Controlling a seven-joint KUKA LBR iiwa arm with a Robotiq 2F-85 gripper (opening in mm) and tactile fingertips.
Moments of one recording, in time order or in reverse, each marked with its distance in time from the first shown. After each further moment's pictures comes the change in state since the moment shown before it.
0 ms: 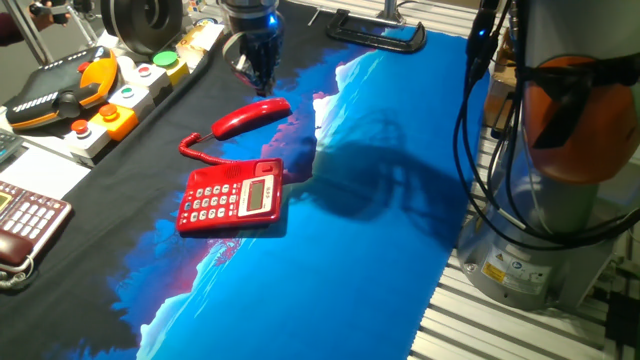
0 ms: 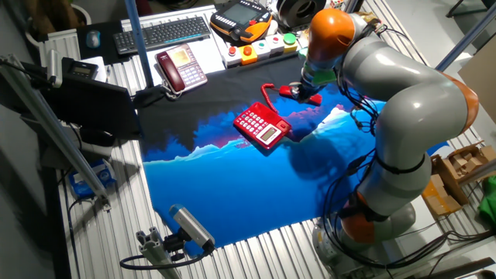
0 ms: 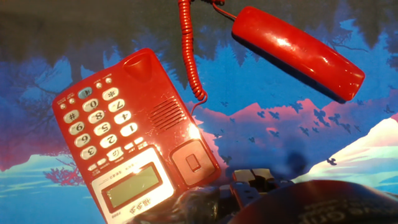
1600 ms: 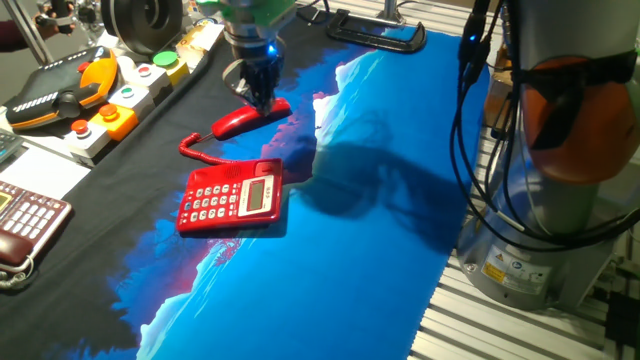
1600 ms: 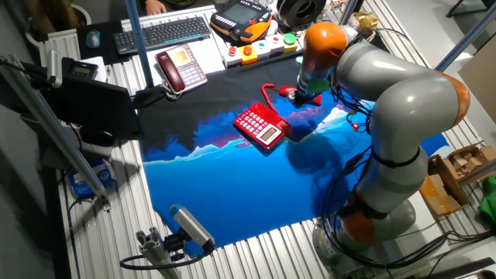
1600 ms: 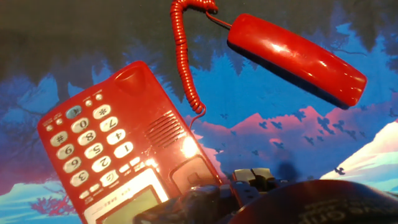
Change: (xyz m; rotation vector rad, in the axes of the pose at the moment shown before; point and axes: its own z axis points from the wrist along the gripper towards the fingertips) arm -0.007 -0.014 0.058 -0.009 0.002 0.089
